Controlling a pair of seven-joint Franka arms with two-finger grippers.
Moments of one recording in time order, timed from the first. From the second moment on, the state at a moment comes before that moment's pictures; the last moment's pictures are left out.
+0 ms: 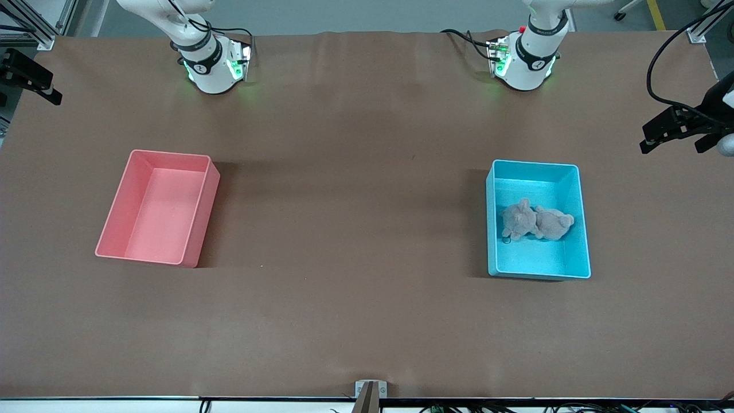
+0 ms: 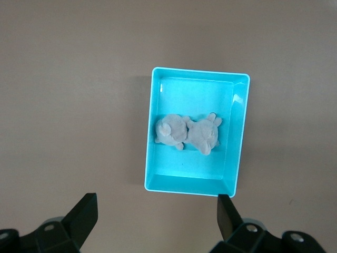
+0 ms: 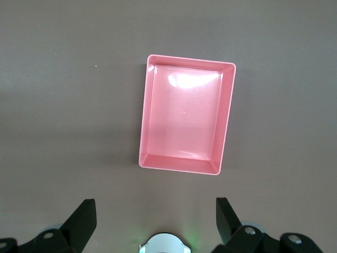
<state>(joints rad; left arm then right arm) -0.01 -0.02 -0.02 -1.55 0.01 1.57 -0.02 0.00 -0.11 -0.06 -1.48 0.02 1.33 -0.06</state>
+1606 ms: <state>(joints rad) -0.02 0.04 -0.01 -1.50 0.01 1.63 -0.02 0.01 -0.11 -0.05 -1.48 0.02 1.33 -0.06</state>
